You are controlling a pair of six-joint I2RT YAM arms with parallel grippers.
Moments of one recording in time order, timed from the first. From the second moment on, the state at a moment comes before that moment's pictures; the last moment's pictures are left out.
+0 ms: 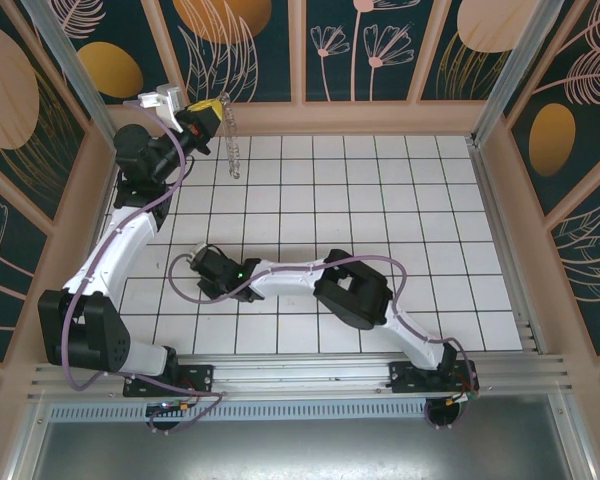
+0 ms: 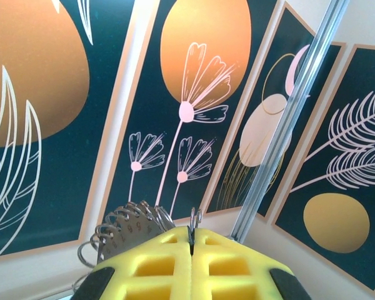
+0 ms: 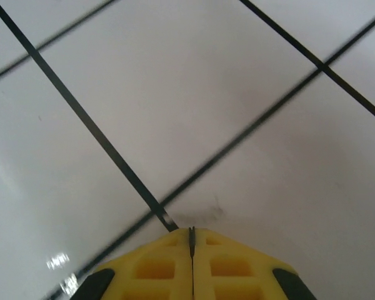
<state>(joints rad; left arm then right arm) -0.13 1.43 1.19 0.47 0.55 -0.46 1.21 2.34 1.69 -0.19 0.21 0.23</state>
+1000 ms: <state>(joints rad) -0.13 1.45 1.22 0.47 0.59 -0.48 1.21 2.20 1.50 -0.13 0.01 0.20</state>
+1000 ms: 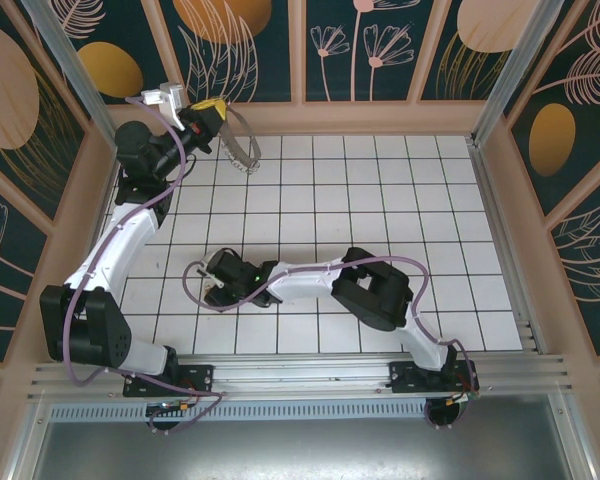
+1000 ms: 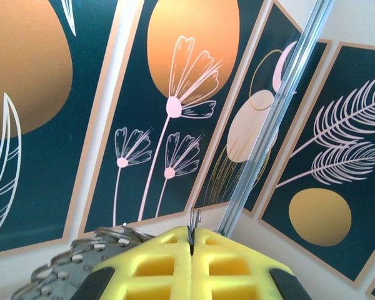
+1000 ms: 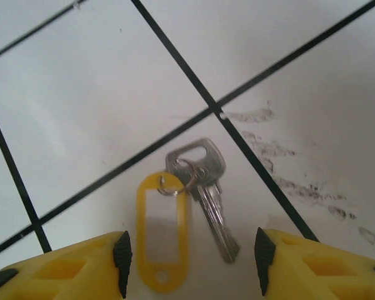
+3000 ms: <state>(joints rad) -0.27 1.40 1.05 0.49 0.72 -0.59 0.73 1.37 0.60 -0.01 0.12 0.41</state>
